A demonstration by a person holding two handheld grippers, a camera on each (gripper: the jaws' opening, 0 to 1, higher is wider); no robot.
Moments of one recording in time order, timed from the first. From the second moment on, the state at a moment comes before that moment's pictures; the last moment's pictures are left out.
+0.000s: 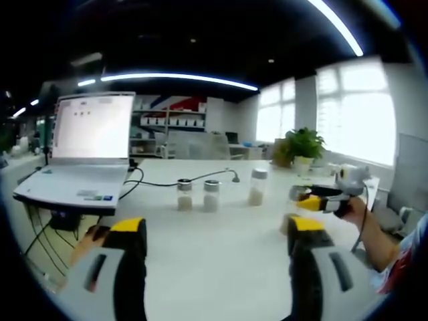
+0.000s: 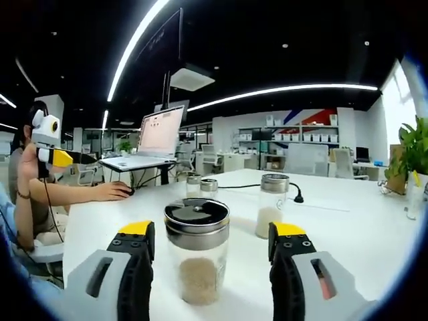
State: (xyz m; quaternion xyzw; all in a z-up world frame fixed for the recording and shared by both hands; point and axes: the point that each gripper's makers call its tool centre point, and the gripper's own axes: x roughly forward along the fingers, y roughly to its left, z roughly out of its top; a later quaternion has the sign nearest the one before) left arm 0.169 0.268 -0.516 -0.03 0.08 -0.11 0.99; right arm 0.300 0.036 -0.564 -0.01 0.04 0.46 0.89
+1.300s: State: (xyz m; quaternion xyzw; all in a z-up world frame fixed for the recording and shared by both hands) left arm 0.167 0.272 -0.514 -0.04 0.07 -0.10 0.99; right arm 0.292 0.042 -0.552 0.01 0.03 0.59 0.81
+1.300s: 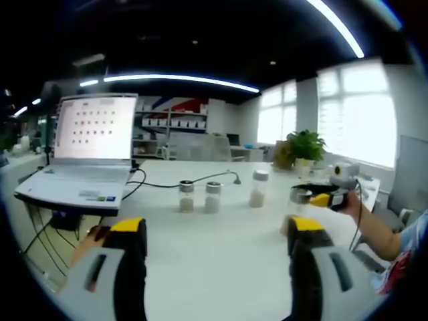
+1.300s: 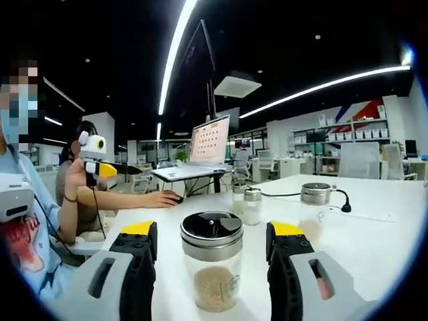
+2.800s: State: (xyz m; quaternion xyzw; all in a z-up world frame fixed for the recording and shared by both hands) left arm 0.169 0.273 -0.516 -0.04 0.07 -0.10 0.99; right arm 0.295 0.051 -0.568 -0.02 0.04 0.57 0.82
